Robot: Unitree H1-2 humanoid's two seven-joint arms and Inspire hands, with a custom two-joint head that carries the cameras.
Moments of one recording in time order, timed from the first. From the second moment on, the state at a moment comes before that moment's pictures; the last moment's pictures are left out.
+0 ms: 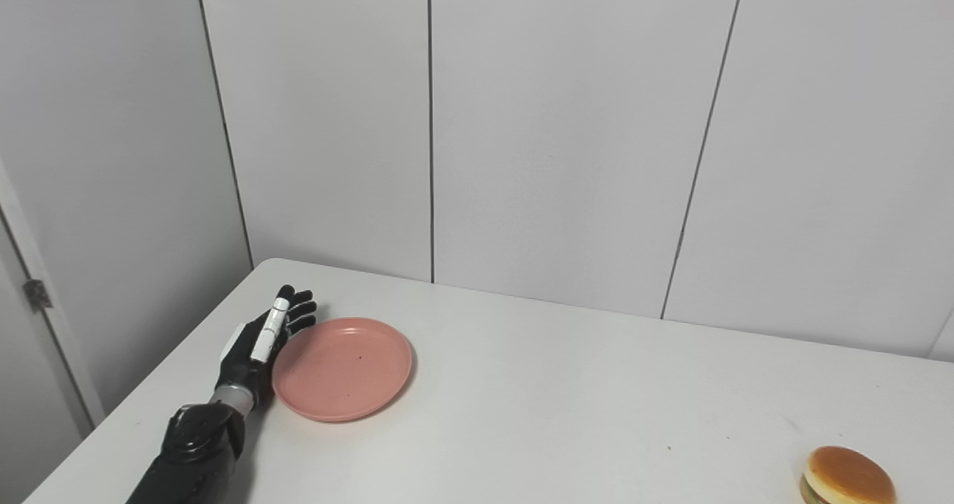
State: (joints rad) left arm -0.55 0.31 0.22 0.78 -0.22 -0.13 -0.09; right arm 0.22 -0.18 -0.02 -0.23 0.20 0.00 0.13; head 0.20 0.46
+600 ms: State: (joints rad) left arm -0.53 0.26 0.18 0.73 -0.22 -0.13 -0.09; right arm 0.23 -0.18 0.00 -0.24 0.16 0.01 0.10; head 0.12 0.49
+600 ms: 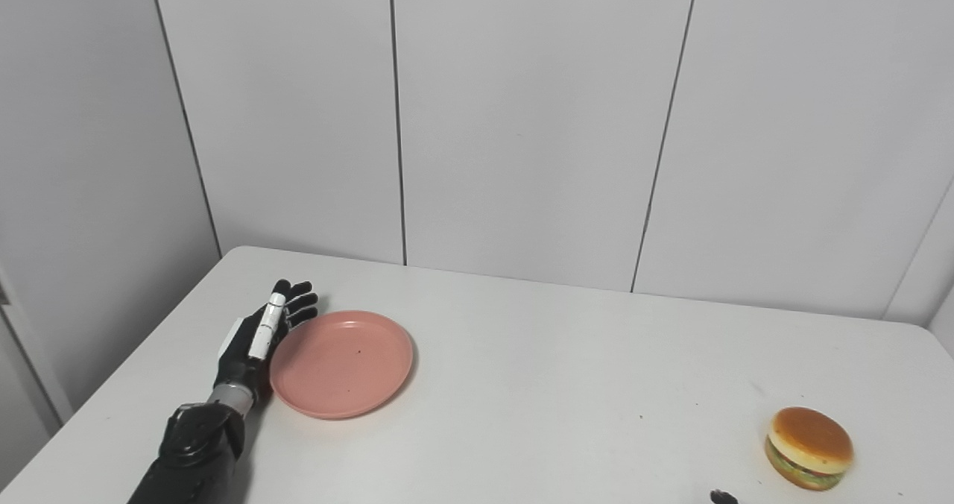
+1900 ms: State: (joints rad) left arm -0.31 0.01 0.11 0.24 -0.19 0.10 -0.02; right arm 0.23 -0.11 0.10 -0.31 0.04 0.07 0.02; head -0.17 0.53
